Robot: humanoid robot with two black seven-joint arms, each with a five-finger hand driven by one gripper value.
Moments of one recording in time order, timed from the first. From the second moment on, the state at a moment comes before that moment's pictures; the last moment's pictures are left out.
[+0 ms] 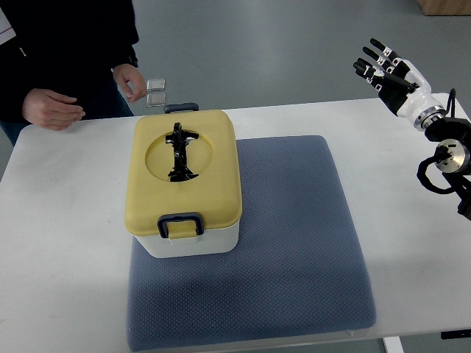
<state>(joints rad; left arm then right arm) 0.00 0.00 -0.09 -0.10 0.02 -0.23 -0.11 0.84 -0.32 0.72 0.50 -0.16 0.35 0.33</state>
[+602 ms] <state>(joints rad) 0.00 0.00 -0.09 -0.09 0.02 -0.23 -0.11 0.84 -0.32 0.72 0.50 -0.16 0.34 0.33</state>
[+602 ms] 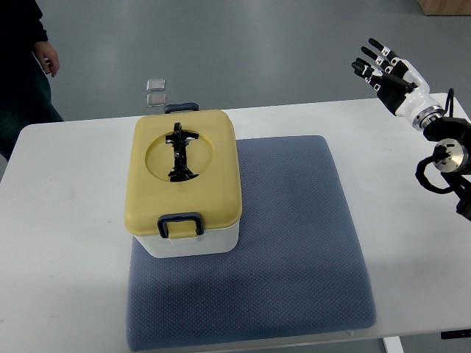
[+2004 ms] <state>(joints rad) 0.00 0.00 -0.09 -0.09 0.02 -0.23 -0.11 0.90 -0.34 0.62 0.51 -0.18 0.36 0.33</state>
